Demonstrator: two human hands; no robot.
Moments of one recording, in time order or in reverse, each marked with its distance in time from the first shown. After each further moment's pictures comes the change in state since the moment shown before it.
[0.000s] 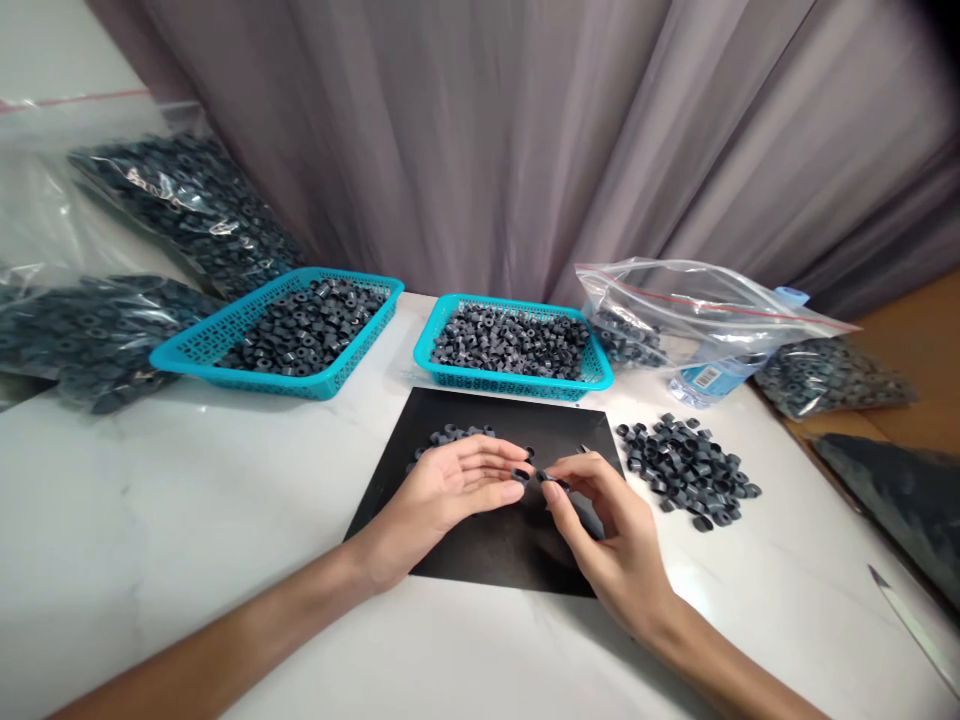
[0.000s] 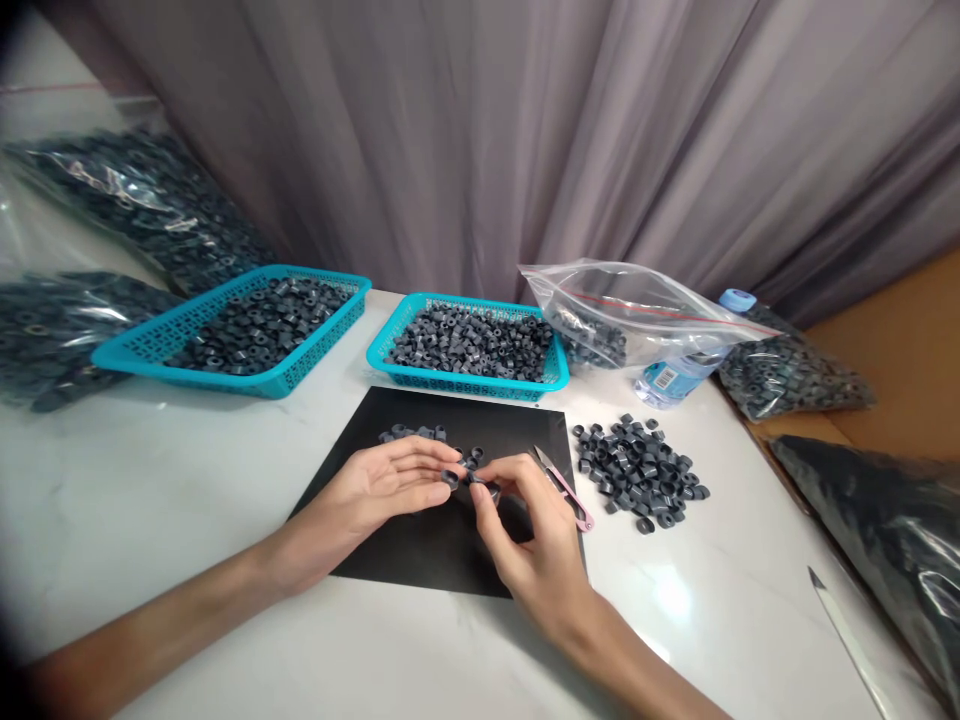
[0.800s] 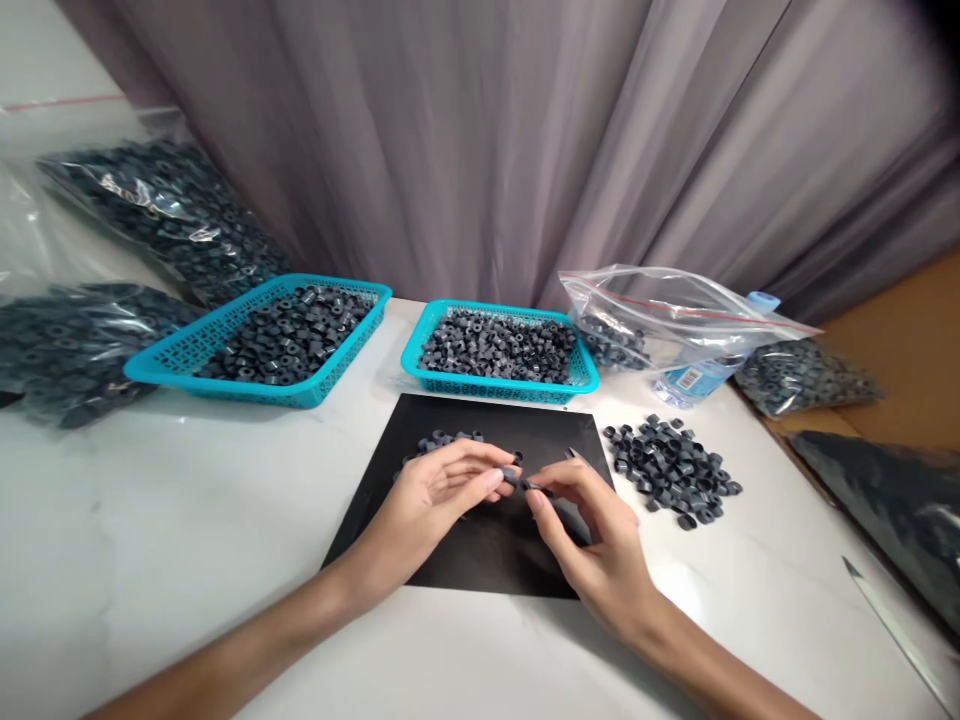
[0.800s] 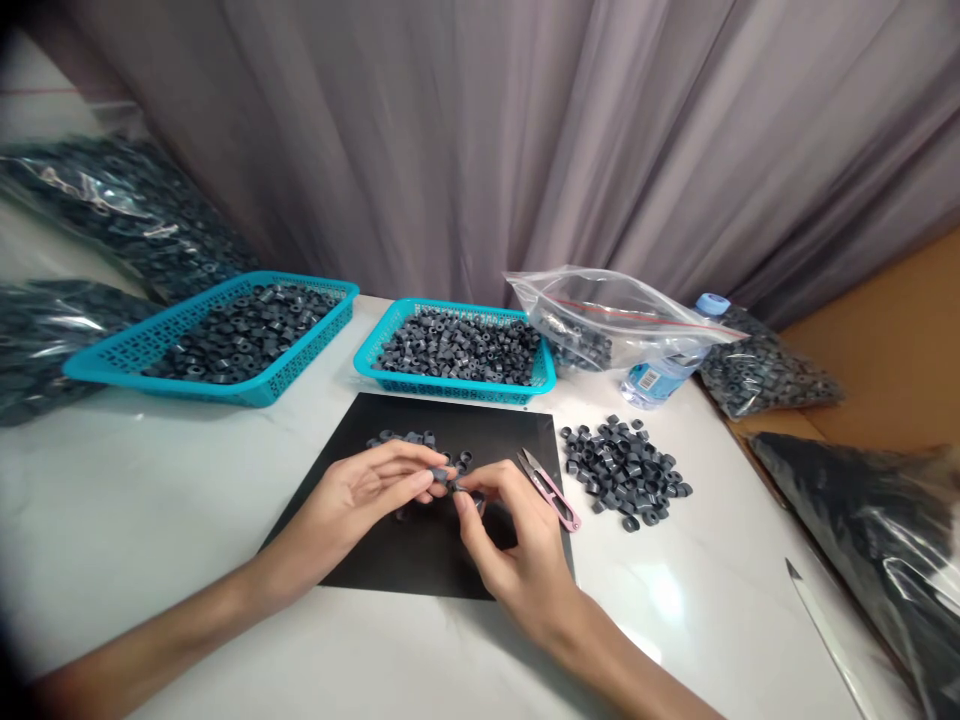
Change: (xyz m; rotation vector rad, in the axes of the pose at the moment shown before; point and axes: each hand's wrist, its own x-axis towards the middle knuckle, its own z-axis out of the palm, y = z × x) left_hand 0.000 -0.004 0.001 0.179 0.067 0.135; right_hand -0.002 0.000 0.000 0.035 -0.034 -0.009
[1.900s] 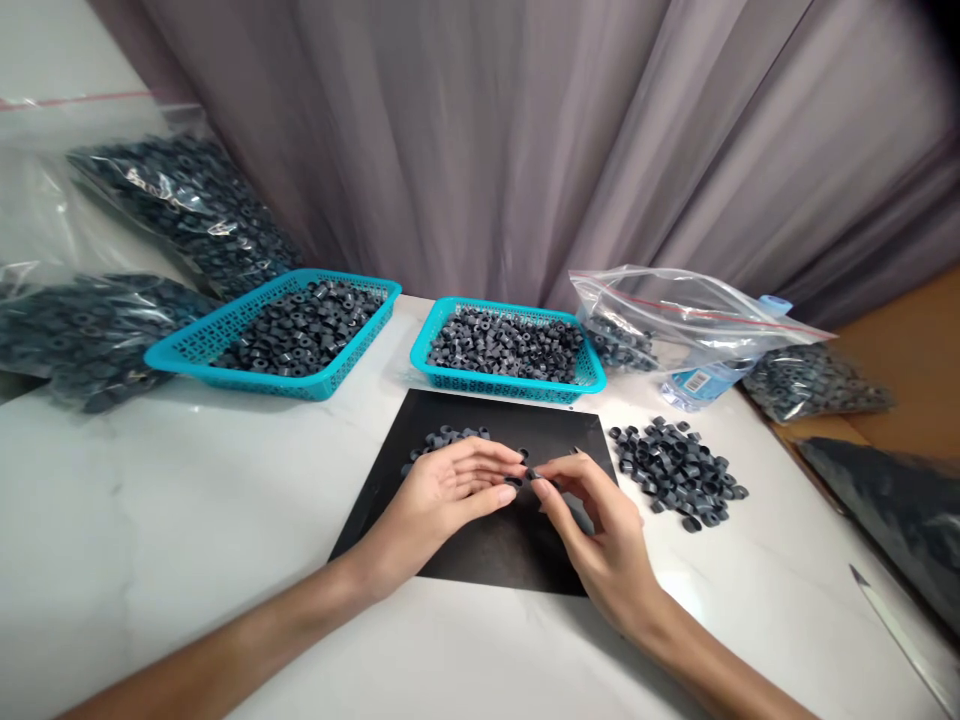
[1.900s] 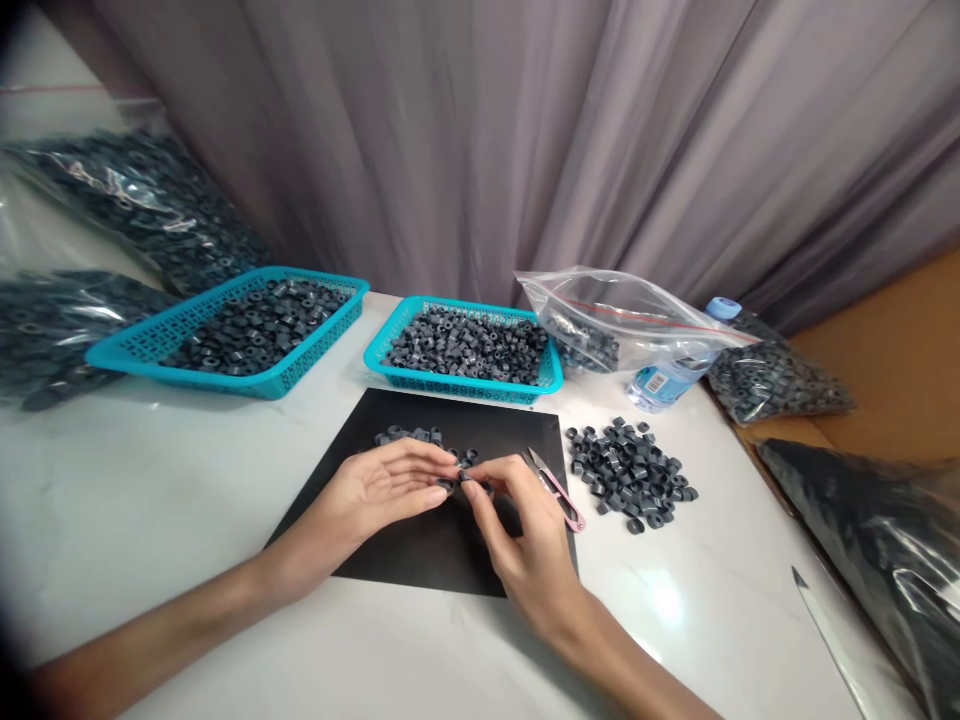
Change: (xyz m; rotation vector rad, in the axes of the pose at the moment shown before) left_hand -0.001 -0.003 0.002 -0.074 -0.021 -0.026; right_hand 0.002 0.000 0.000 -0.043 -0.003 0.034
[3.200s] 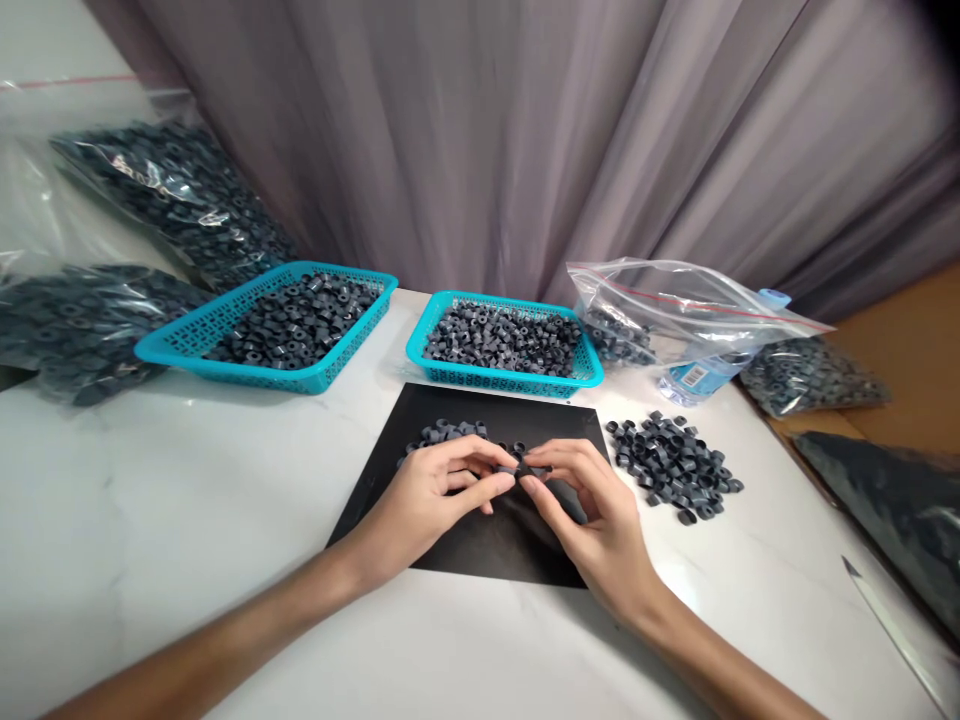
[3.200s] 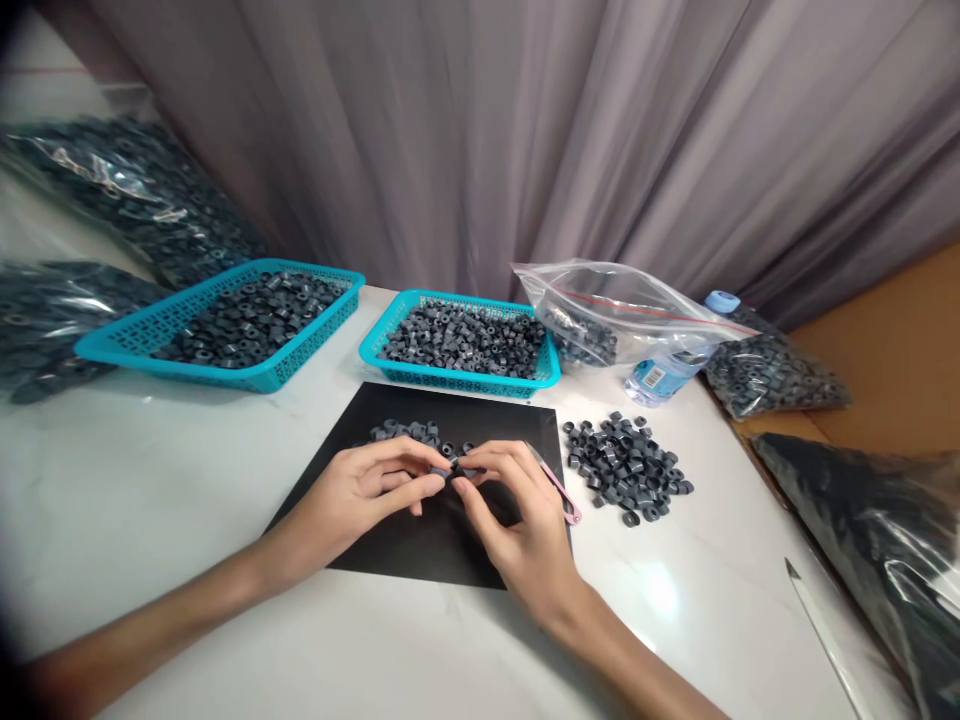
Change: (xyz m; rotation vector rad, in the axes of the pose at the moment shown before) left_hand 0.001 0.001 -0.003 0.177 -0.018 0.026; right_hand 0.005 -0.001 -0.002 0.034 0.005 -0.029
